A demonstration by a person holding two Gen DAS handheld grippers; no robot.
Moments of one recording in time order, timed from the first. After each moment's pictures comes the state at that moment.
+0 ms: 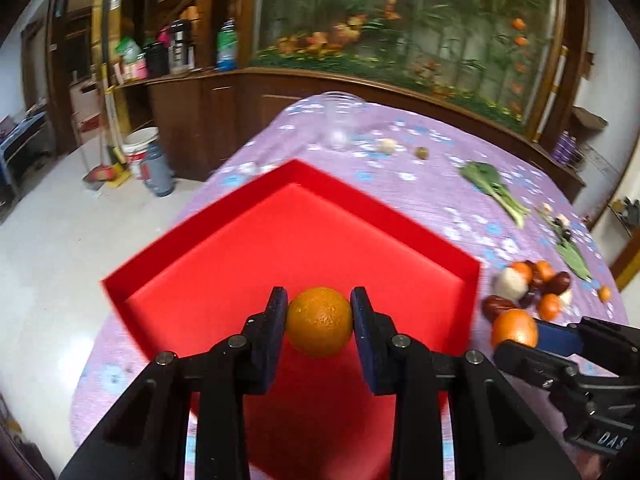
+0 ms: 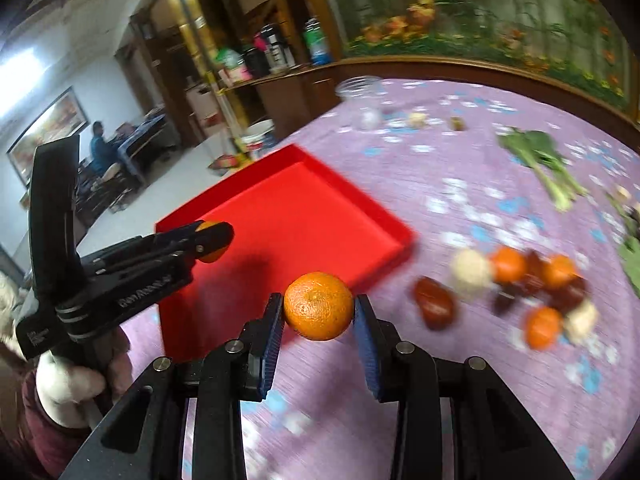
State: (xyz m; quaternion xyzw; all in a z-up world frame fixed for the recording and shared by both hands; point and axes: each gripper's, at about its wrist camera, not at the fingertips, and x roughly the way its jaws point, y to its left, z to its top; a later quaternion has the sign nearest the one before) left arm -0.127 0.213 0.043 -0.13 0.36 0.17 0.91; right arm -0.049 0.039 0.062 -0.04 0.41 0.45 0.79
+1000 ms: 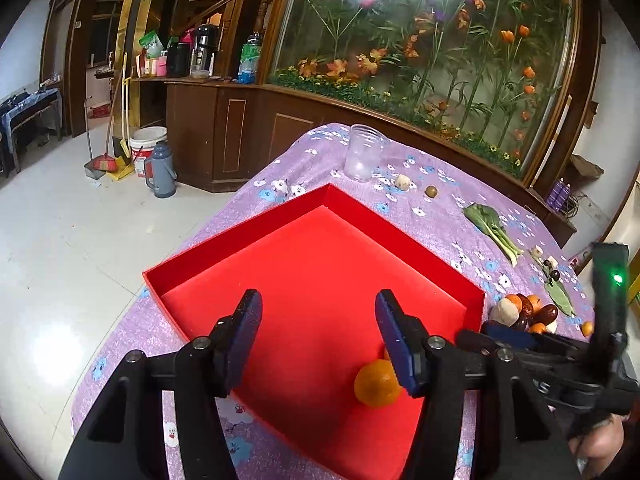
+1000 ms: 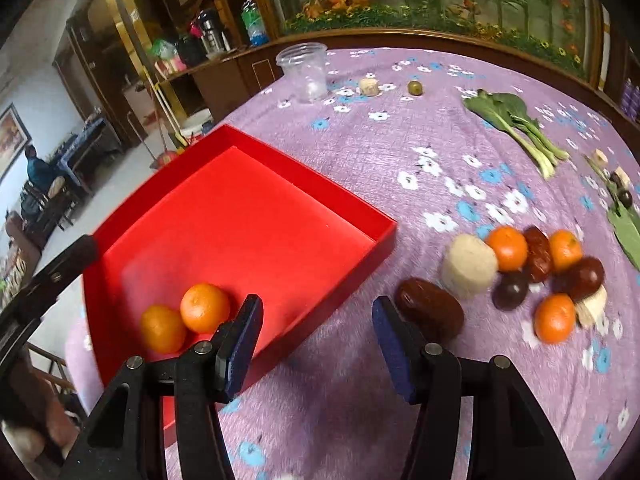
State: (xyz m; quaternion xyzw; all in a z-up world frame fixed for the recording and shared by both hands) left arm -0.166 0.242 0.051 -0.19 0.30 0.17 0.92; right arm -0.015 0.080 0.028 -0.06 0.46 0.34 0.82
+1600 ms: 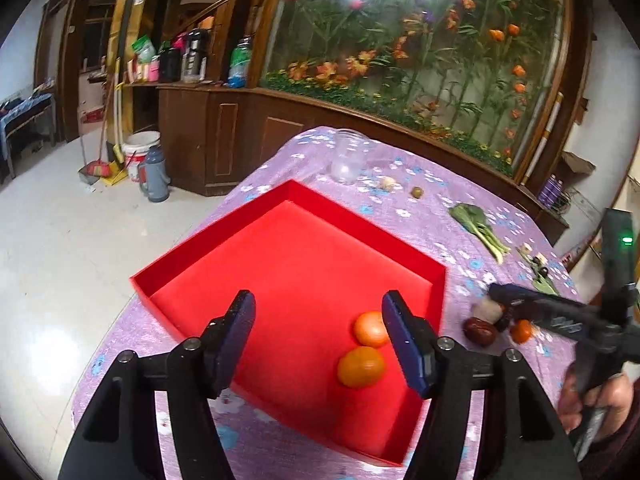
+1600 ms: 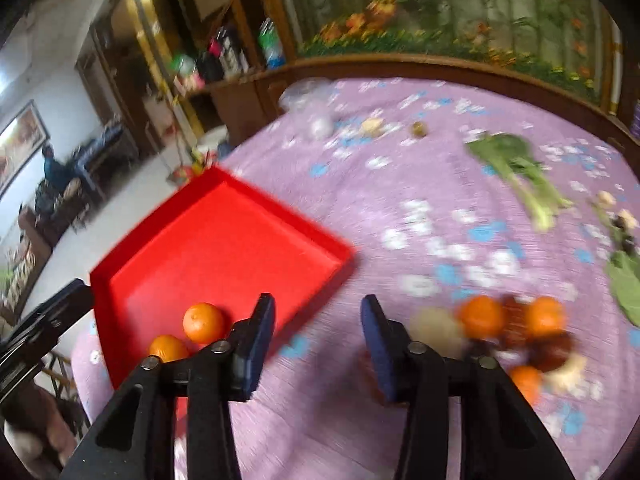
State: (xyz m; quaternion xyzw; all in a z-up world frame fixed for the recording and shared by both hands) left arm -0.166 0.226 0.063 -0.18 0.30 0.15 0.93; right arm 0.012 0.033 0.060 -0.03 0.41 0.37 0.84
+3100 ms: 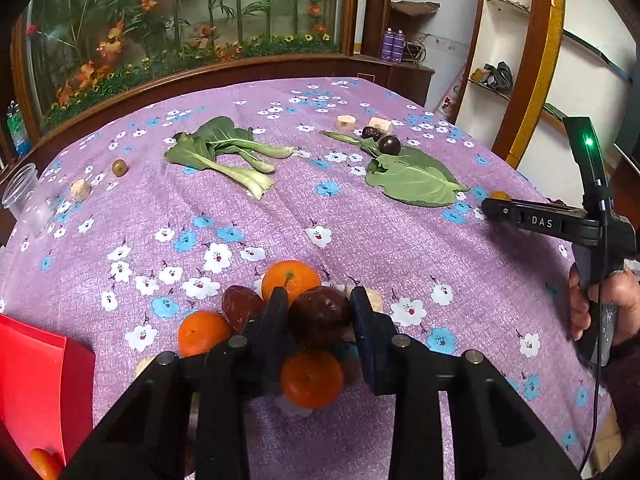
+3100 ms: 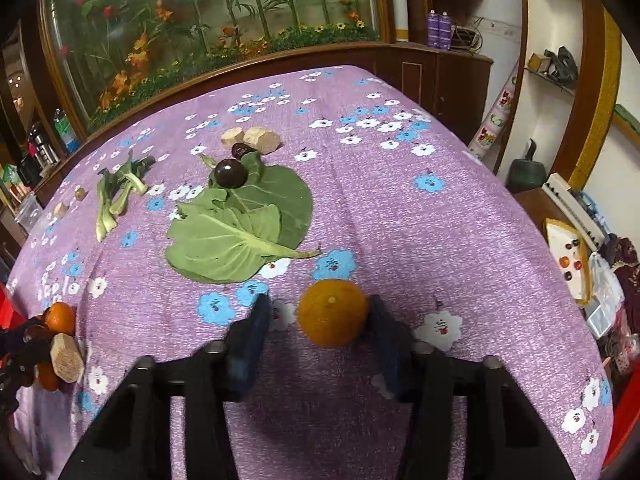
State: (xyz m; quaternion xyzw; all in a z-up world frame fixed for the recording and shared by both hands) left arm 0.043 -0.036 0.014 0.02 0.40 -0.13 0.91; right arm 0.127 -0.292 -0.005 0.05 0.43 0.07 0.90
